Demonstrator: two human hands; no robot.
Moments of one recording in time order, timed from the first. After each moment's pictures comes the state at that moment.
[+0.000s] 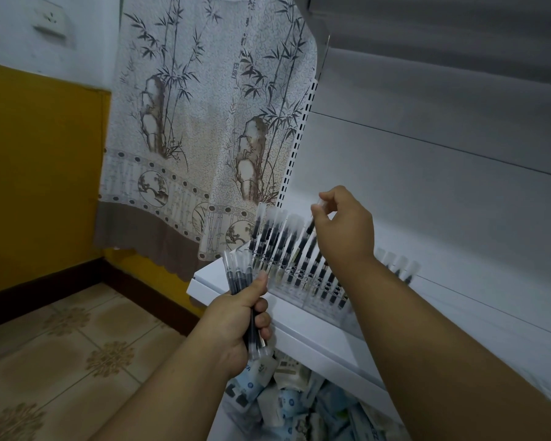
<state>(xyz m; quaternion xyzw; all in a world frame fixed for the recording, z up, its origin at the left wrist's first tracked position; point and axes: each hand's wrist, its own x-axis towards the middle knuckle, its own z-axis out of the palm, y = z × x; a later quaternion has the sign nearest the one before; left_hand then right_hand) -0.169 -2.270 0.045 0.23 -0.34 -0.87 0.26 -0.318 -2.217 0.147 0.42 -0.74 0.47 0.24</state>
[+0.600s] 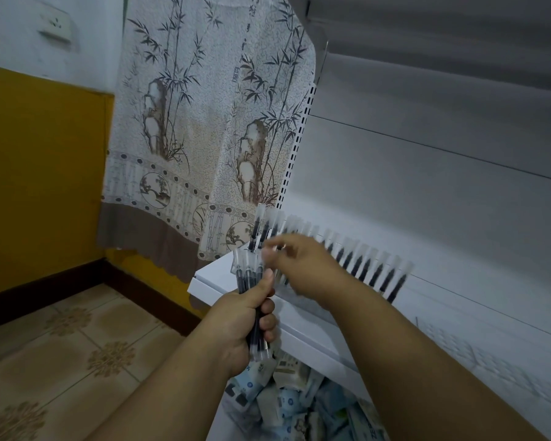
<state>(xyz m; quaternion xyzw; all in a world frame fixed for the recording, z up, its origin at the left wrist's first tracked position) -0.164 -2.260 0.053 0.20 -0.37 -0.87 0.23 -0.269 -2.205 0.130 0.46 -0.78 0.39 -0.14</state>
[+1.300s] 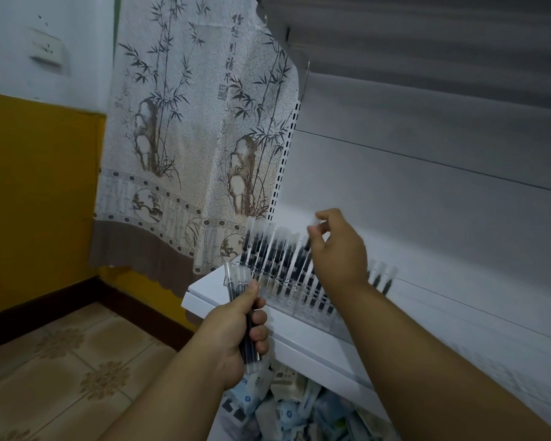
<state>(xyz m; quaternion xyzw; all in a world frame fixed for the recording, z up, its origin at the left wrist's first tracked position) -0.159 -2.257 0.061 0.24 -0.35 -0.88 0.21 -0.316 -2.192 0.135 0.42 -0.75 0.46 0.24</state>
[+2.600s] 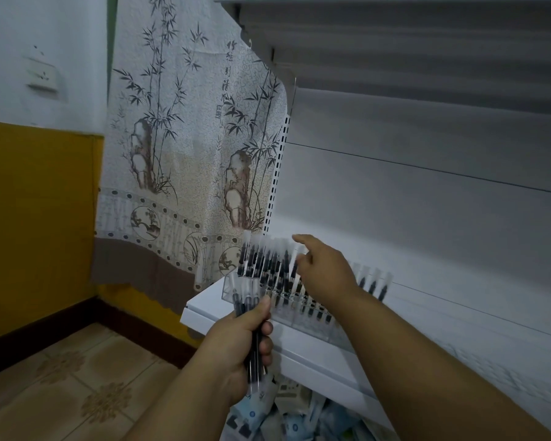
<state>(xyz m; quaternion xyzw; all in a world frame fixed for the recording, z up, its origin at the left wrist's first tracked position) -0.159 -2.248 0.066 0.23 -0.41 -0.85 0.22 -0.314 -2.185 0.134 0.44 -0.81 0.38 0.07</state>
